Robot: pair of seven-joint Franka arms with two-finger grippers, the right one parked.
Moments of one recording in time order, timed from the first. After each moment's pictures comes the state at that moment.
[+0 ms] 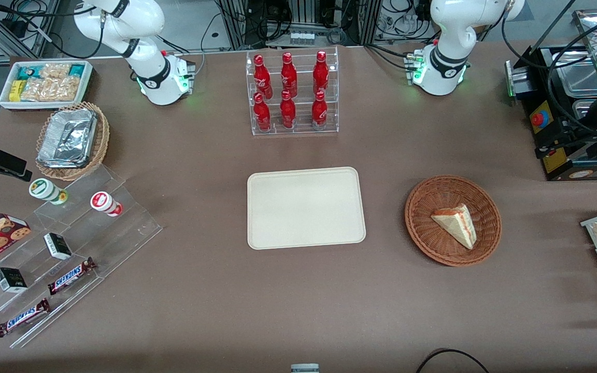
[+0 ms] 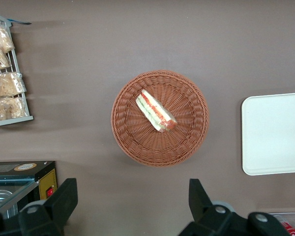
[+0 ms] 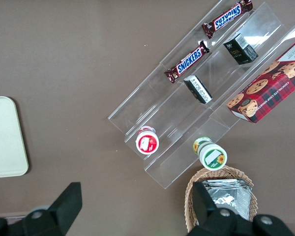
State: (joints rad) arm 0.02 0.03 -0.07 -1.47 0.02 1.53 -0.02
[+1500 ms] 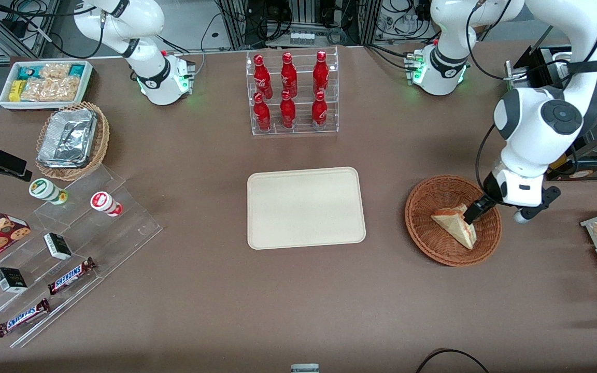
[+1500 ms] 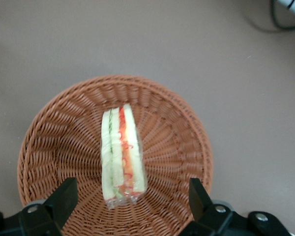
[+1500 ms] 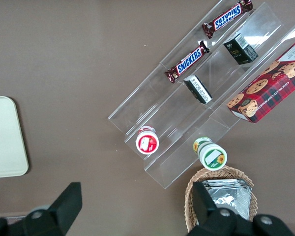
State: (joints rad) arm 0.02 0.09 -0.12 -2.23 0.02 2.52 -0.73
